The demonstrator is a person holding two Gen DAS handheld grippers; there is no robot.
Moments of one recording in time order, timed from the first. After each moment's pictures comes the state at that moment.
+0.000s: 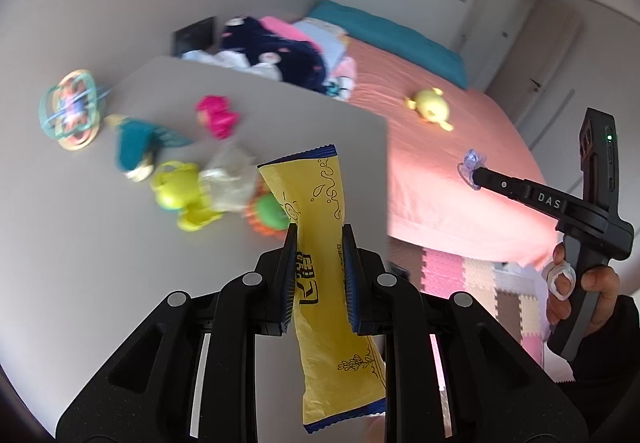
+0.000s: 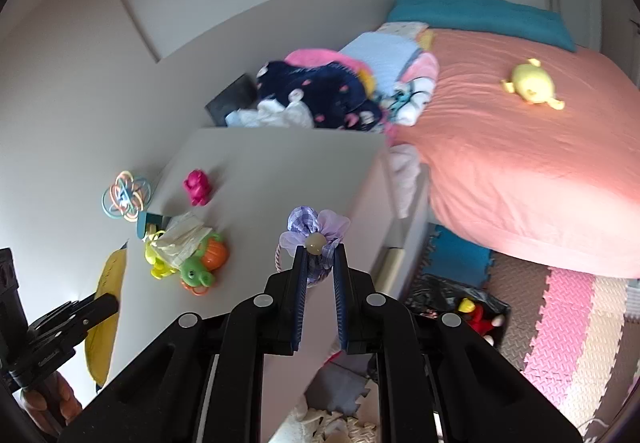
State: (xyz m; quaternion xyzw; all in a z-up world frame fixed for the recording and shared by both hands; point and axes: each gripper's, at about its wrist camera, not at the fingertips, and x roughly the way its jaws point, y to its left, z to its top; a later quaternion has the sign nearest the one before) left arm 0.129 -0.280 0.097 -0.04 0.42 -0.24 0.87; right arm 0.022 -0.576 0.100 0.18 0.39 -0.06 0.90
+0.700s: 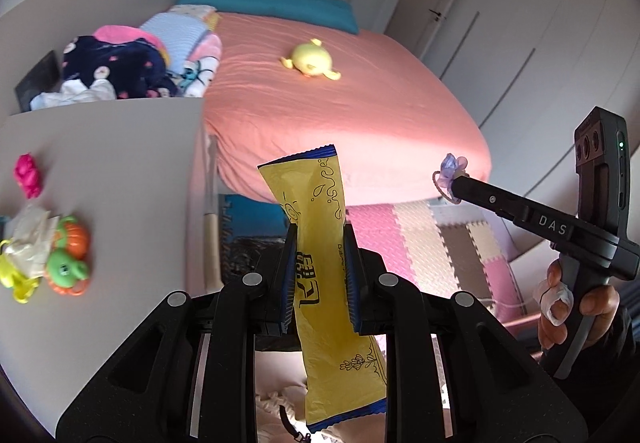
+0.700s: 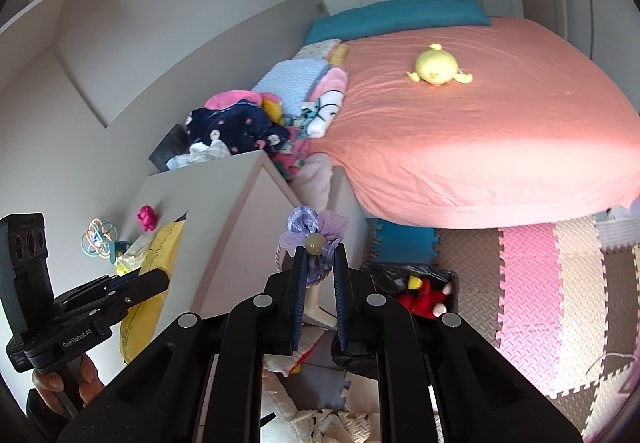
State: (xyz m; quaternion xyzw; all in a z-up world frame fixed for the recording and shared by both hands) left arm 0.109 -0.449 0.097 0.04 0.43 -0.42 0.80; right arm -0.109 -0.657 0.106 0.25 0.35 -0.17 0.89
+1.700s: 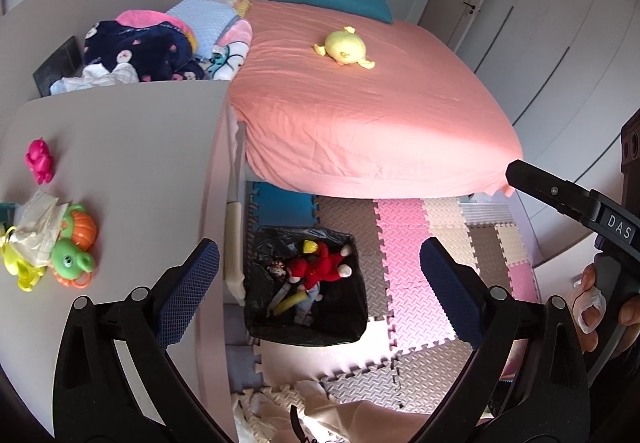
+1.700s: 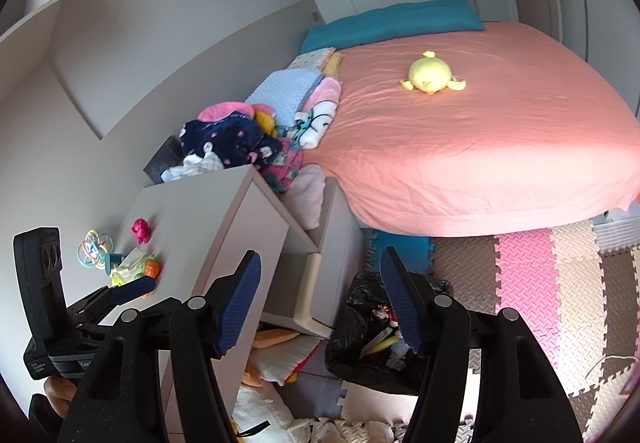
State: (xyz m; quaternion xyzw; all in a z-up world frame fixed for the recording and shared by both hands) left arm 0.123 -0.457 0.080 0.05 0.45 -0.35 0.82; right arm -0.102 -0.670 0.108 0.24 0.34 -0.16 0.89
